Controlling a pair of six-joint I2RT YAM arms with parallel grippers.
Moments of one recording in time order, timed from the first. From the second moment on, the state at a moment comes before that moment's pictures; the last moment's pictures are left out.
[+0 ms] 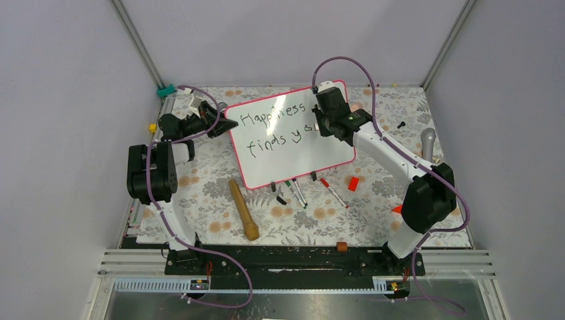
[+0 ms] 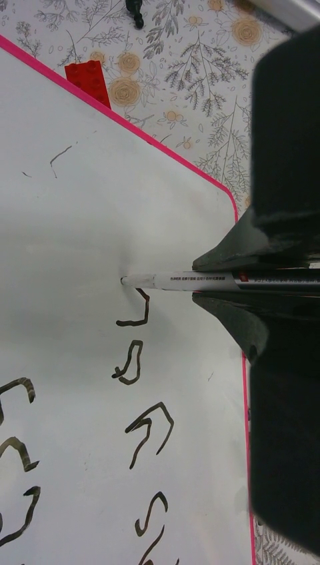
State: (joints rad) left arm 0.15 1.92 0.97 1.39 1.37 -0.68; right arm 0.56 1.68 1.48 -0.57 0.29 0.10
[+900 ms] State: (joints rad) left arm 0.15 1.92 0.97 1.39 1.37 -0.68; right arm 0.55 1.68 1.46 -0.60 0.27 0.11
